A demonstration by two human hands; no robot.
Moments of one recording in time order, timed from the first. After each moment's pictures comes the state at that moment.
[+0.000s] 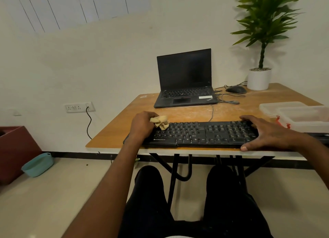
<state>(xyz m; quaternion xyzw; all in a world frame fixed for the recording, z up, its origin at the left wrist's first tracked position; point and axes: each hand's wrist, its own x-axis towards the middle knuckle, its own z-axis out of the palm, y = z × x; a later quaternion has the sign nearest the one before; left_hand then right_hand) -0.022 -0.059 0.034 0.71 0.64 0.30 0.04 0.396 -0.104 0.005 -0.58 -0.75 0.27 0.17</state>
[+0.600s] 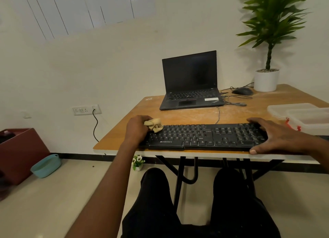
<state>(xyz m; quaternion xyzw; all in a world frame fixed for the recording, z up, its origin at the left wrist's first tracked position) -0.063 -0.057 0.028 0.67 0.66 0.32 0.05 0.399 -0.100 0.002 -0.58 -0.76 0.26 0.16</state>
